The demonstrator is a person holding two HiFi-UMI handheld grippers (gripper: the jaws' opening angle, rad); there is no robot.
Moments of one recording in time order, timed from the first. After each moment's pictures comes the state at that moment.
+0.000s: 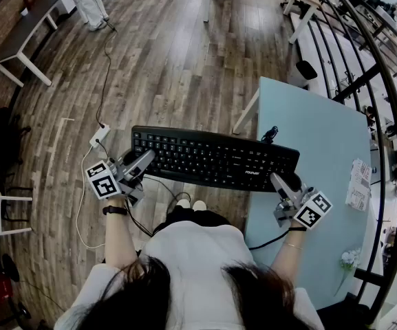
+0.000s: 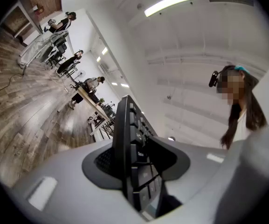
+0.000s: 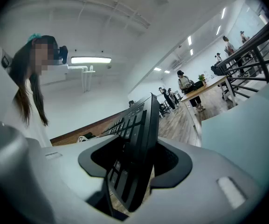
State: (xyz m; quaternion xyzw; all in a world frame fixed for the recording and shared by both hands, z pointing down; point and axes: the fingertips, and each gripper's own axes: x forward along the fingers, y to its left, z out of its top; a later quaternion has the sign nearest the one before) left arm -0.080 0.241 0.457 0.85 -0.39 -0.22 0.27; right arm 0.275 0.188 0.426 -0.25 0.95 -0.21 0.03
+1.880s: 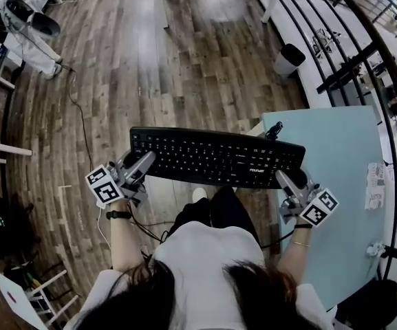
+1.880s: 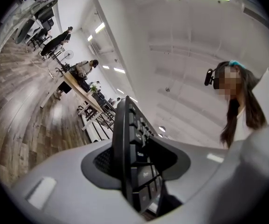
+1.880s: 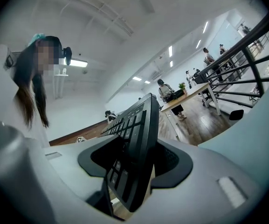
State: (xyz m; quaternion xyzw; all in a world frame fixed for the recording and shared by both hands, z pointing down) left arm -0.155 -0.120 0.444 0.90 -0.28 -0.15 0.30; right arm 0.202 -0.071 0.426 -0.38 0.89 -0.23 0.08
